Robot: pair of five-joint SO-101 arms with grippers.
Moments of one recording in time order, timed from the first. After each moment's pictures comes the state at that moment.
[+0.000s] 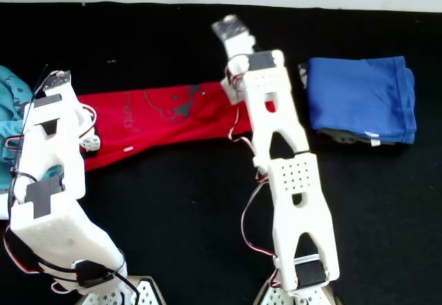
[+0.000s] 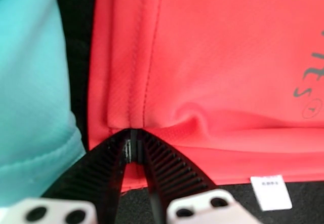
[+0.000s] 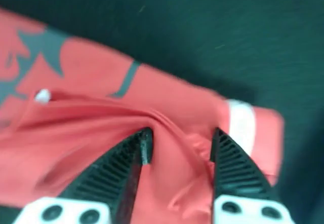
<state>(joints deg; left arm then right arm) -26.0 20.0 14.3 56.7 -12.4 -16.7 61.7 -71.4 81.6 15.3</state>
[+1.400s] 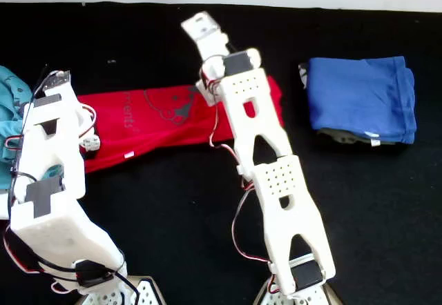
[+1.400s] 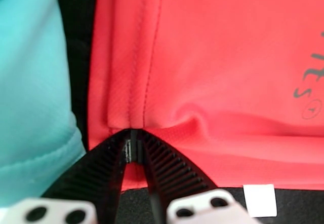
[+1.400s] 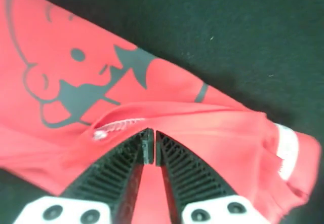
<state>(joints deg) -27.4 18.8 13.4 56.7 -12.4 -24.3 63.5 -82.5 90.6 15.4</state>
